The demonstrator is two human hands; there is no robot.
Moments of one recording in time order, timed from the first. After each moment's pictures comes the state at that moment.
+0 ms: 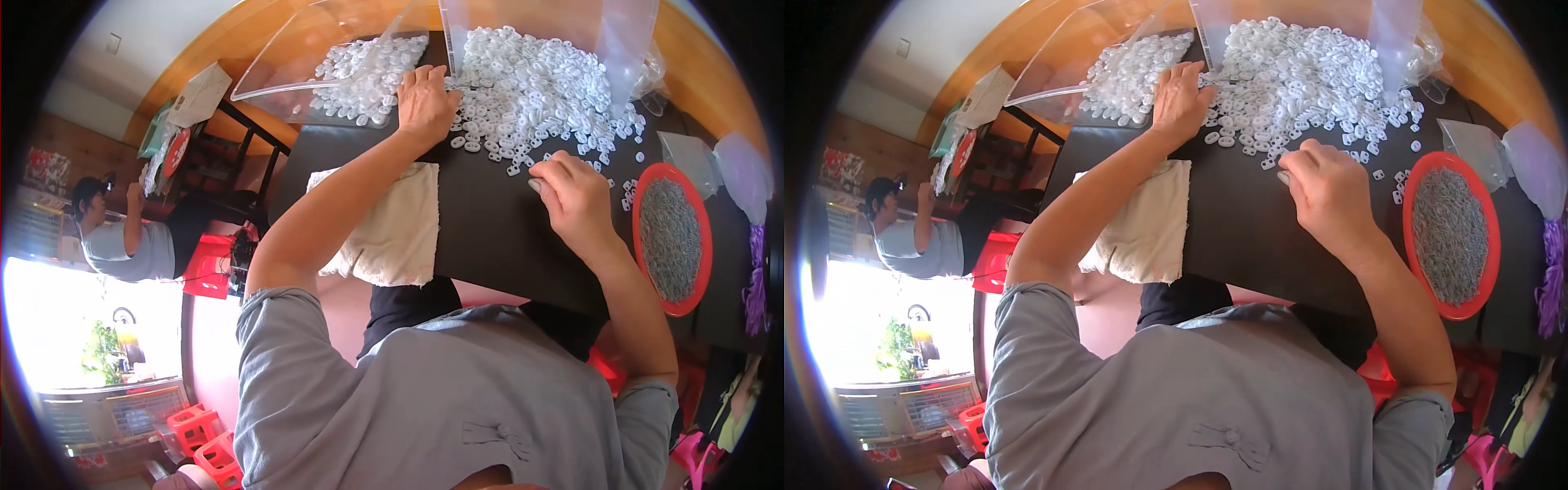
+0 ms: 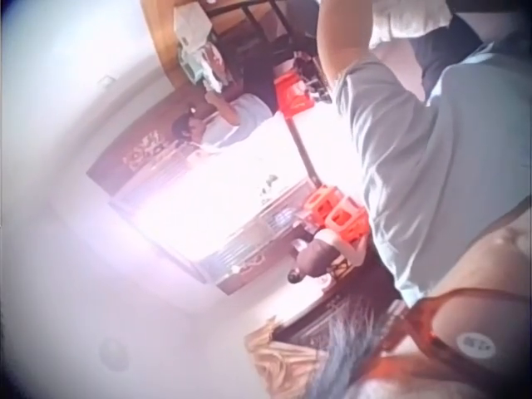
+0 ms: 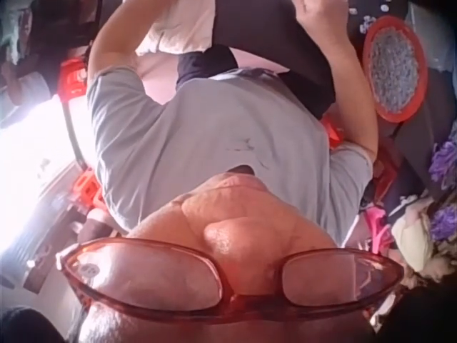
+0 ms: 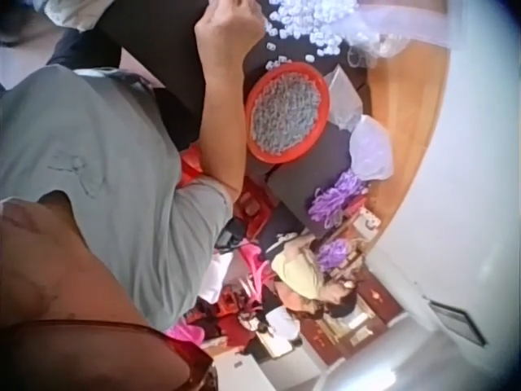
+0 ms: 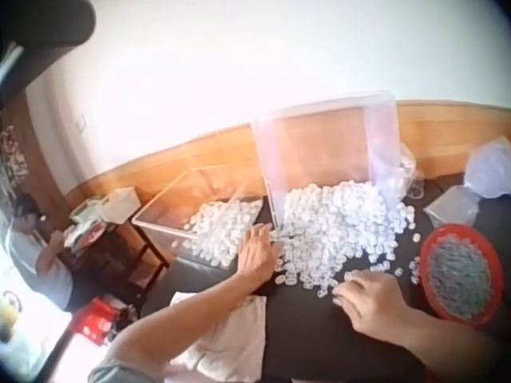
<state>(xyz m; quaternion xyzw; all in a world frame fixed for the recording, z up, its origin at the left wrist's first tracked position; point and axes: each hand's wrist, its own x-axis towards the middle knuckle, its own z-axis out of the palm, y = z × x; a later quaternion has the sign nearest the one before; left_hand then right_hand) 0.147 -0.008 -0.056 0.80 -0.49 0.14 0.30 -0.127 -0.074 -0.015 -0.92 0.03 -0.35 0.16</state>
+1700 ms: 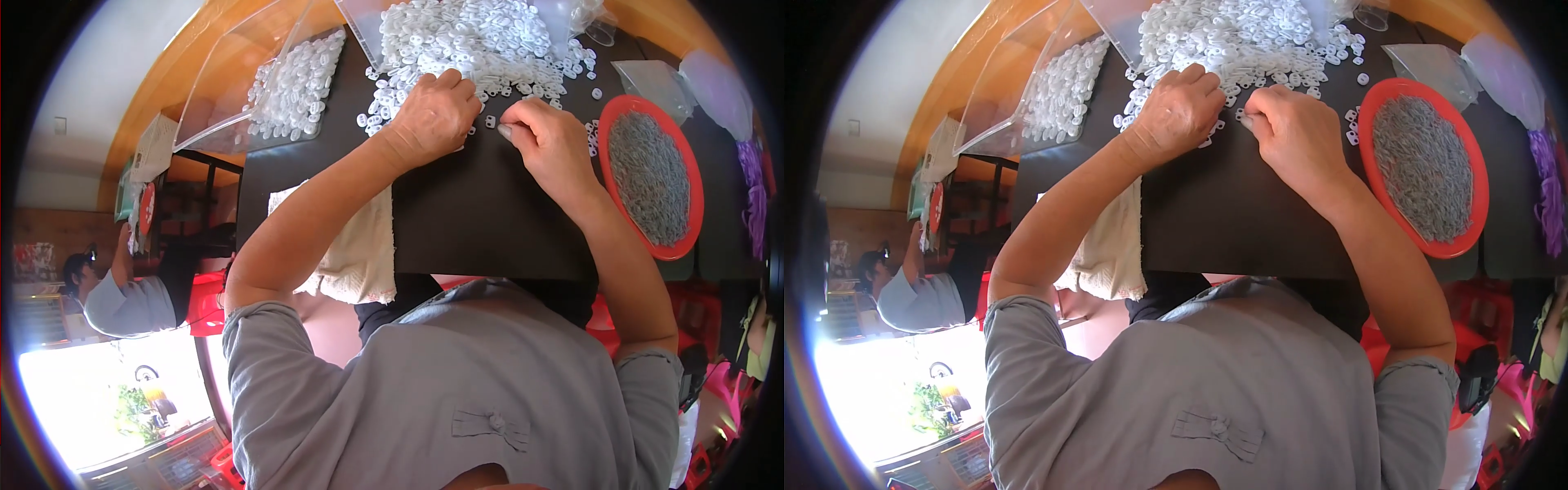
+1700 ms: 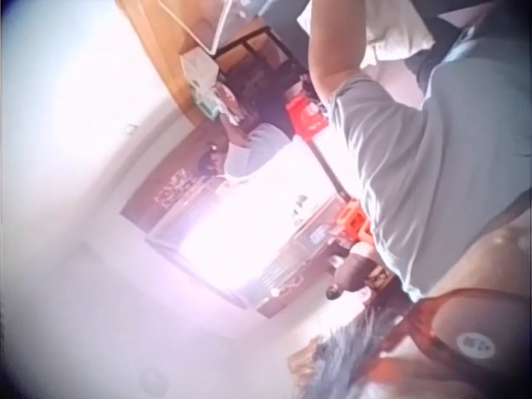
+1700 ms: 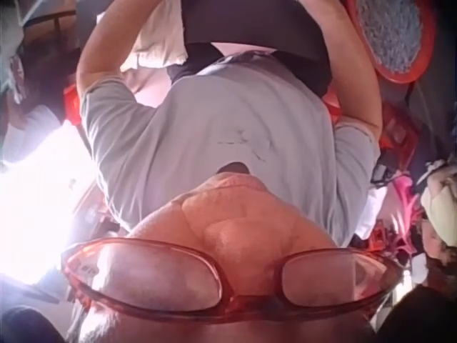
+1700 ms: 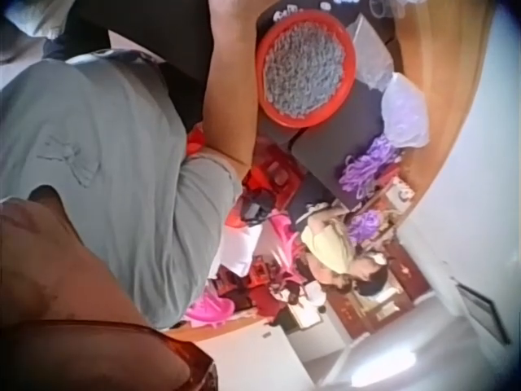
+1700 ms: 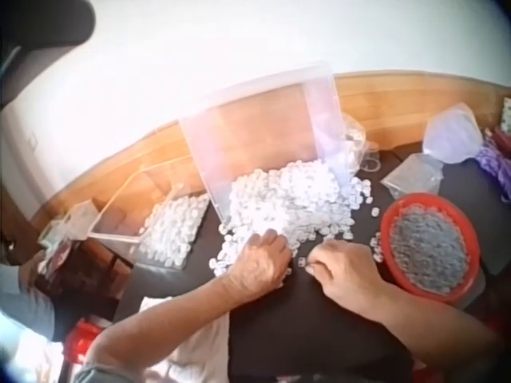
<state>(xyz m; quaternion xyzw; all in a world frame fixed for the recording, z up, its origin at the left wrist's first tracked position) 0.060 -0.037 -0.031 0.53 -0.81 0.23 0.13 -0.137 -0.103 -0.033 -0.88 0.21 -0.36 0.22</state>
